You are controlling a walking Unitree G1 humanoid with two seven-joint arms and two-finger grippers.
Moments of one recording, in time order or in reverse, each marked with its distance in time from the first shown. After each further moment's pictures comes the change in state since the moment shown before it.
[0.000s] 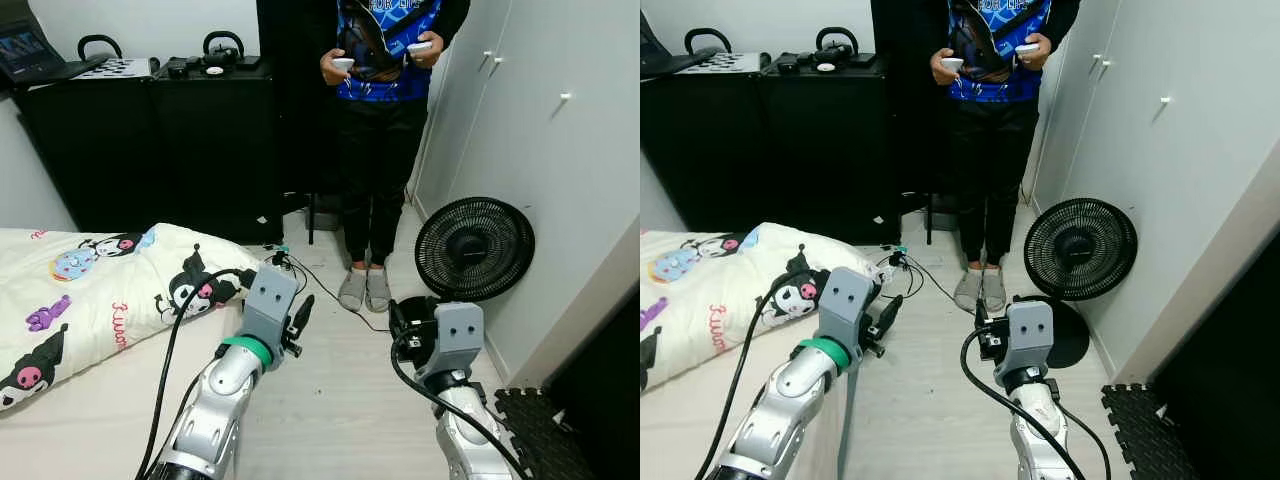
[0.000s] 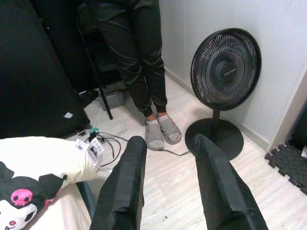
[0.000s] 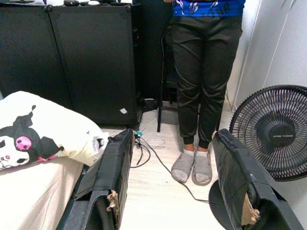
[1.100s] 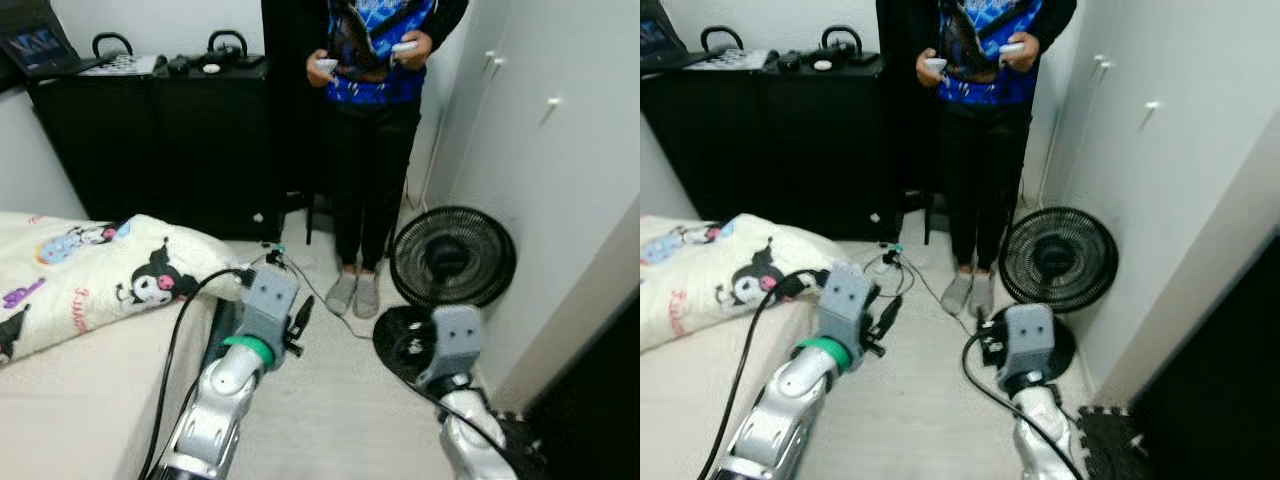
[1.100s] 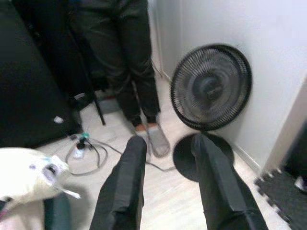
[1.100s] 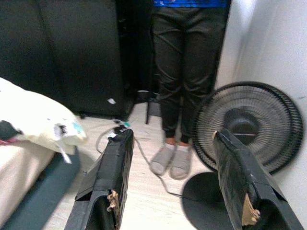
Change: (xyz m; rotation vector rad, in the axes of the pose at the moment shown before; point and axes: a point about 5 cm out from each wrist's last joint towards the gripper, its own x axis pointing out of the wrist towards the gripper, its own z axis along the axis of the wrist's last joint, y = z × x) left arm -0.002 0.002 0.007 0.009 0.000 0.014; right arm -0.006 0.002 -0.001 0.007 0.036 -0.002
